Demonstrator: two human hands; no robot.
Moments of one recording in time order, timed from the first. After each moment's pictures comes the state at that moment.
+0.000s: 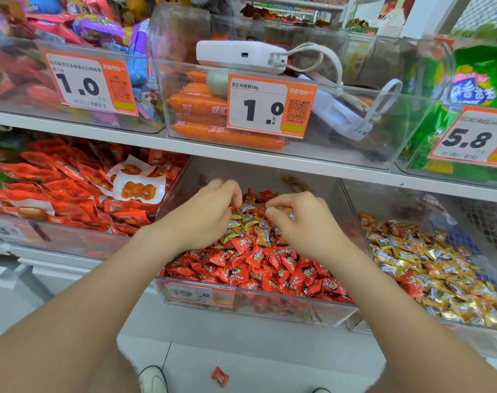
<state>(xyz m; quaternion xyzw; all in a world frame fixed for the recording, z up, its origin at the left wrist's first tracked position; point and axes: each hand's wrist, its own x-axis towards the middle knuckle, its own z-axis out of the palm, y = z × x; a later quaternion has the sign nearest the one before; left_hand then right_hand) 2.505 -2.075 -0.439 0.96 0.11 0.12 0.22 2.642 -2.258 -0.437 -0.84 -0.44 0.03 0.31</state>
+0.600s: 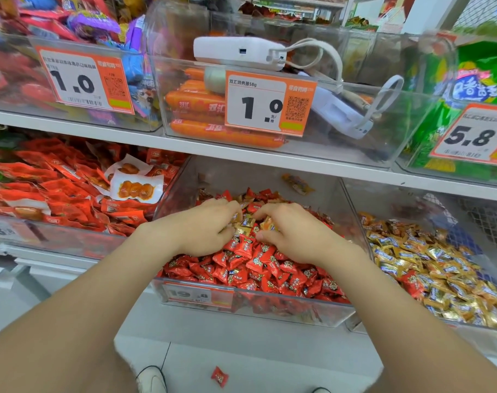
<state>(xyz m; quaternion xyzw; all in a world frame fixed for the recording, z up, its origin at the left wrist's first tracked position) 2.512 -2.068 -0.452 0.98 0.08 -0.03 0.16 2.655 -2.245 -0.452 -0.83 -0.53 0.08 0.12</state>
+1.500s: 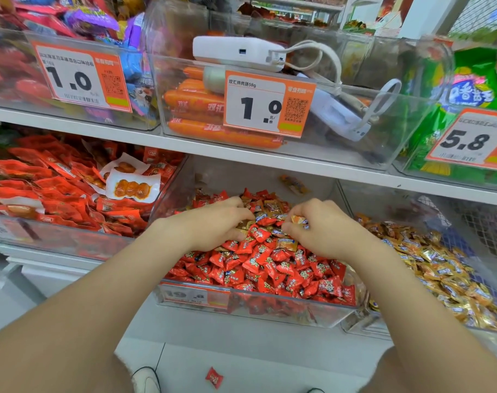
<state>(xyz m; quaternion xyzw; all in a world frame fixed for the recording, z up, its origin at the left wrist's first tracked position) 2.539 -2.067 -0.463 0.99 0.05 -0.05 0.15 2.673 -2.282 -0.428 -0.88 -0.45 0.09 0.13</state>
